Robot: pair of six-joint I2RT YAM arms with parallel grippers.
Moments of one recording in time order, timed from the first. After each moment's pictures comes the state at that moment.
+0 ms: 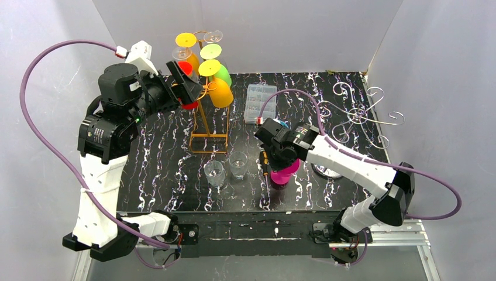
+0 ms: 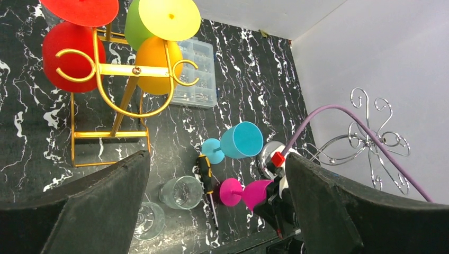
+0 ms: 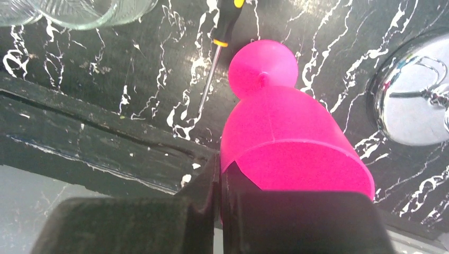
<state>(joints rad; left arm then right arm) -0.33 1.21 1.94 -1.06 0.07 -0.54 1.03 1.46 1.42 -1.17 0.19 0.53</state>
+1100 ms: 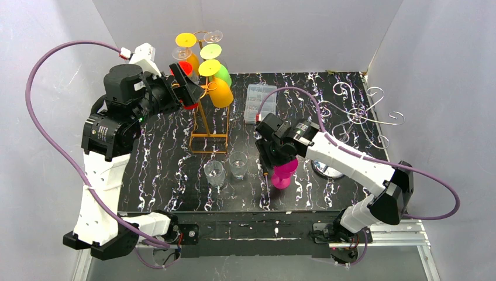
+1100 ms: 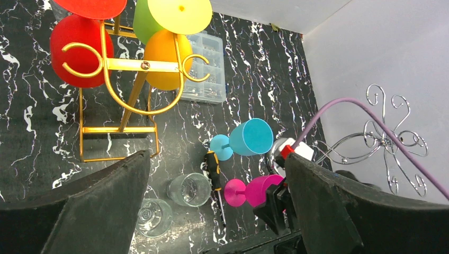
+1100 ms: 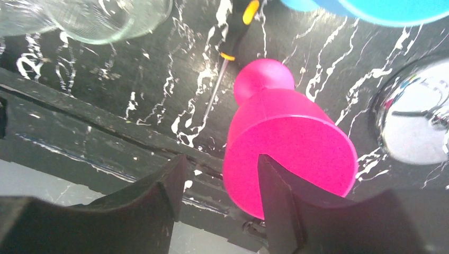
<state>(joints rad) -0.33 1.21 1.90 -1.06 0.05 -0.52 0.98 1.48 1.39 -1.11 0.13 0.47</state>
